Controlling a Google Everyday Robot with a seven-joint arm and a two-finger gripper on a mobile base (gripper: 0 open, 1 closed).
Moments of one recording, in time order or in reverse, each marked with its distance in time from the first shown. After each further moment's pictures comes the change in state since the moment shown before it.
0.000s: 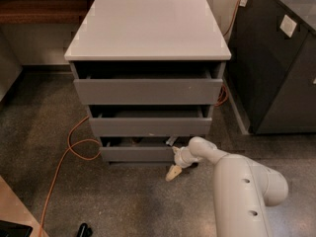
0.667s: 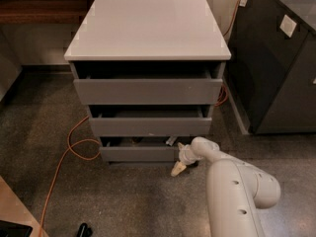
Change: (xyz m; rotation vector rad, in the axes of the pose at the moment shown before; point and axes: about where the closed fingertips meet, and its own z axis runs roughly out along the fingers) arm 0.034 -0.044 0.014 0.103 0.050 -0.026
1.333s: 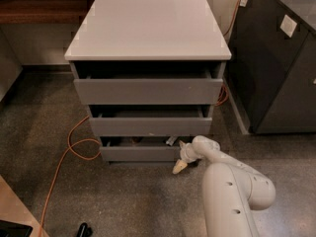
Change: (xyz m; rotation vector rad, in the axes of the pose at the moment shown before) arm 0.012 -0.020 0.006 0.034 0.010 -0.012
